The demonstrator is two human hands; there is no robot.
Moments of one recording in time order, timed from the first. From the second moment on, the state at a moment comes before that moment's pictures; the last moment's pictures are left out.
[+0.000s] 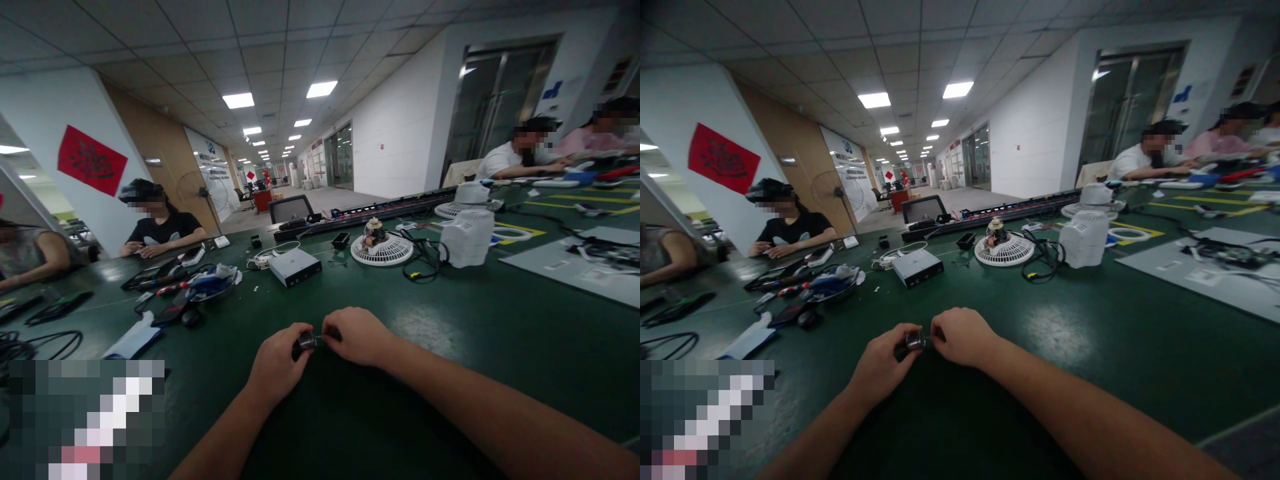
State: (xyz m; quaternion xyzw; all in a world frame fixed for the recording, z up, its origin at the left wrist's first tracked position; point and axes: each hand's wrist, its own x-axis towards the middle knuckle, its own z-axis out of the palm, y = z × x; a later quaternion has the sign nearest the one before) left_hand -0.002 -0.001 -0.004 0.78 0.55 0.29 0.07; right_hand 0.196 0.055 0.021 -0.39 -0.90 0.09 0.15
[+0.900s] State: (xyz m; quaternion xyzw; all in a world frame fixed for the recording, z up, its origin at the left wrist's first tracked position) left_hand -0.009 0.007 -0.009 0.70 0.64 0.32 0.07; right_hand 0.197 0.069 0.004 -0.40 -0.88 0.19 0.17
